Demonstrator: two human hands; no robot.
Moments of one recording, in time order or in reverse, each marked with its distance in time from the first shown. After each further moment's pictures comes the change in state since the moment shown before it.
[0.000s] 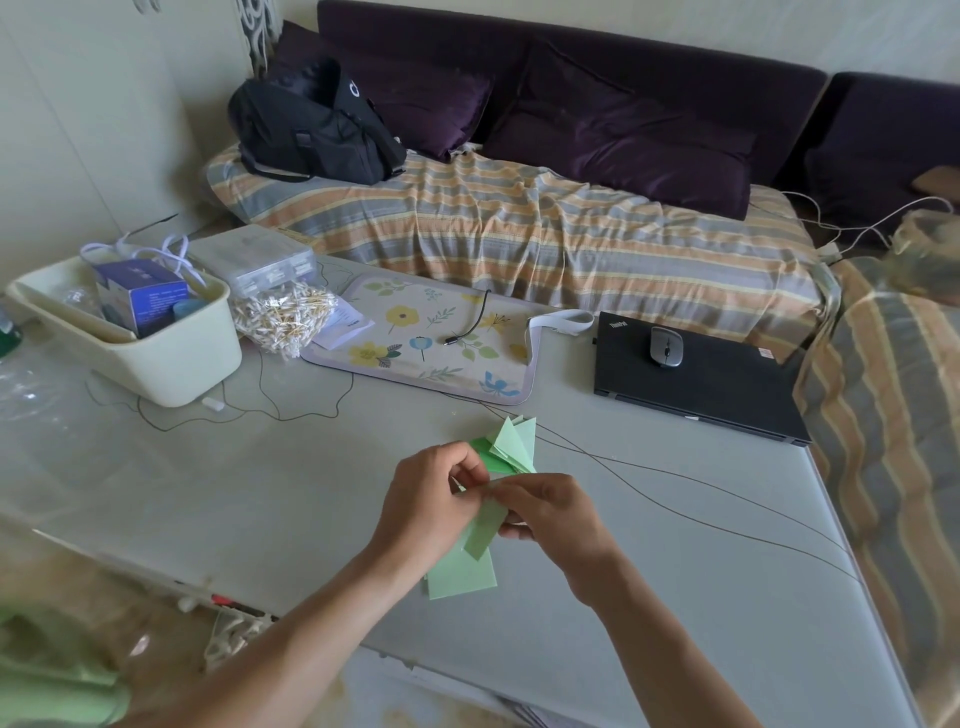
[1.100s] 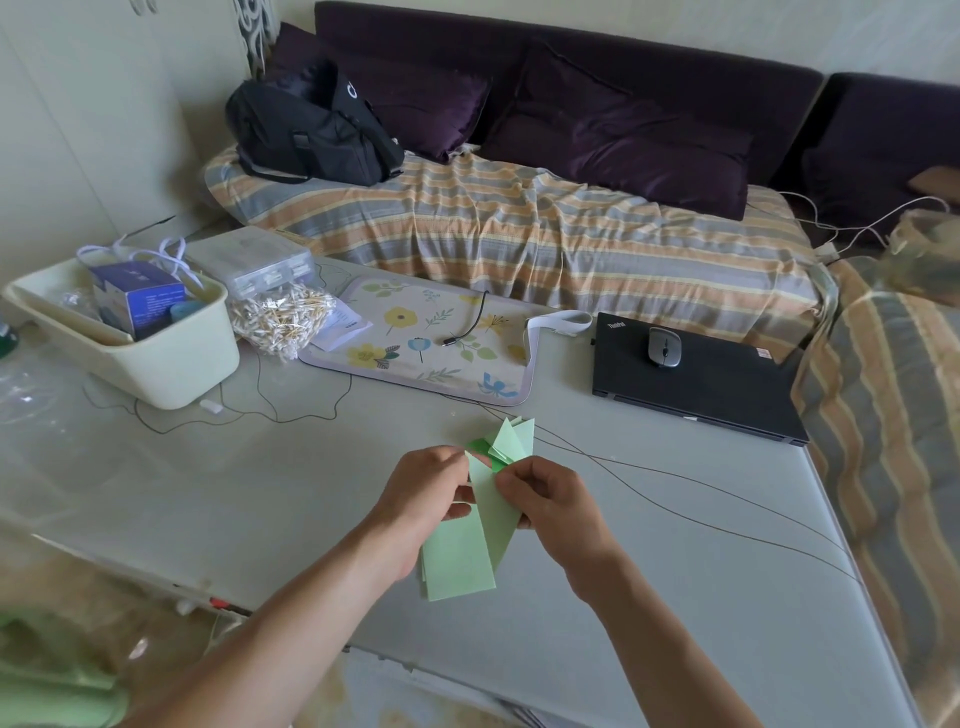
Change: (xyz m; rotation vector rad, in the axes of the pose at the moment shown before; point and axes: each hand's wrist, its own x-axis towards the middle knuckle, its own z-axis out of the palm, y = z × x) left_hand 0.005 0.018 -0.011 -0.526 -0.131 -0.518; right_hand 0.011 0.010 -0.006 -0.037 0.079 -0.076
